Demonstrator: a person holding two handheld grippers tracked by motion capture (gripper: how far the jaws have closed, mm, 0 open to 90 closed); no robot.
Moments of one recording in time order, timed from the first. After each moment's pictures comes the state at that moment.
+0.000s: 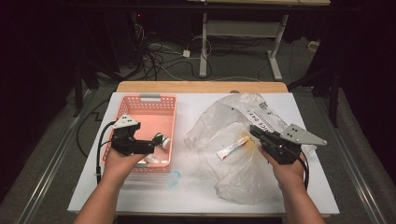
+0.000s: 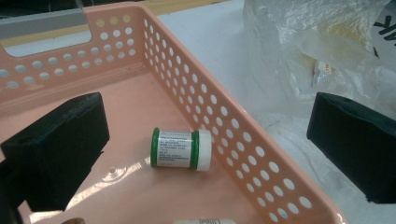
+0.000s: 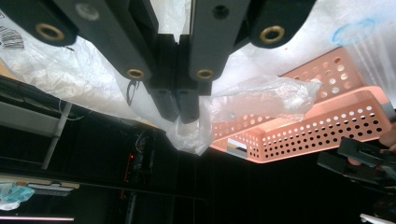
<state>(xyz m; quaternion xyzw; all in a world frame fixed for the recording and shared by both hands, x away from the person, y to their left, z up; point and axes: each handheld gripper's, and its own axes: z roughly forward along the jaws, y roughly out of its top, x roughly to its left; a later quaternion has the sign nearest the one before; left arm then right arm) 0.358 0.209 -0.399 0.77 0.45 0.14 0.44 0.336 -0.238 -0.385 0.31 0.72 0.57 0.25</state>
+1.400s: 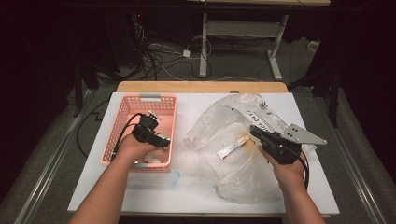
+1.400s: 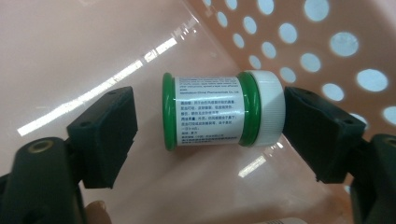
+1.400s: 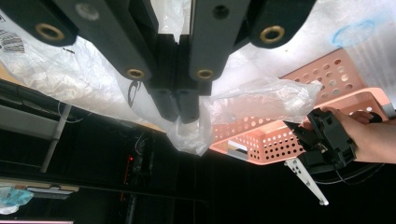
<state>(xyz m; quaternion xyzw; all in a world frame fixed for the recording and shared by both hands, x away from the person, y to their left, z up) 0.435 0.179 -0.449 0.87 0.45 0.02 0.22 0.337 -0.239 -0.387 0.31 0.72 0.56 0.25</state>
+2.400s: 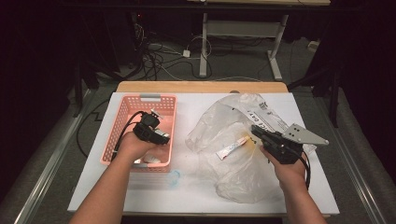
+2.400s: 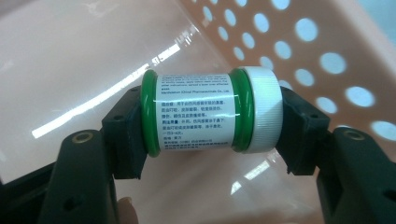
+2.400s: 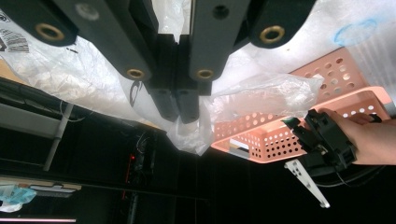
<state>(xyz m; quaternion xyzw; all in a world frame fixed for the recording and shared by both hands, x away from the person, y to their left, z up) 0.433 0.179 -0.438 0.86 0.45 0.04 0.23 0.337 -0.242 -0.386 0.31 0.72 0.57 0.25</state>
